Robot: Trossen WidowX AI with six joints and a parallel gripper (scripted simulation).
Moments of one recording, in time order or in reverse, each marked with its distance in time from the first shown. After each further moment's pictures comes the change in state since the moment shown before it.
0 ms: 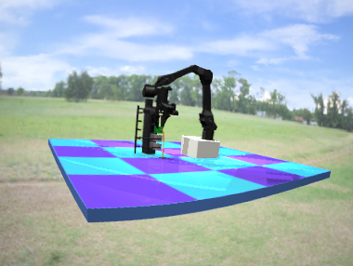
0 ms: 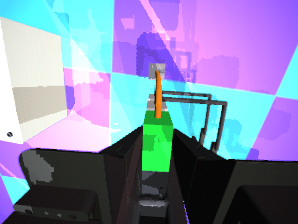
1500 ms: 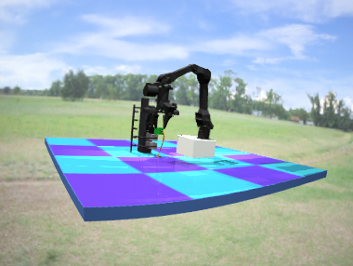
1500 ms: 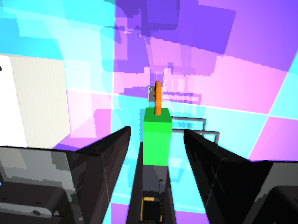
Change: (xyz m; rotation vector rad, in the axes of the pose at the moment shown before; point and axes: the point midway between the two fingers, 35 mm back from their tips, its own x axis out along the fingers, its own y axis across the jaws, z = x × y) arm 0.001 -0.001 0.042 0.001 0.001 0.002
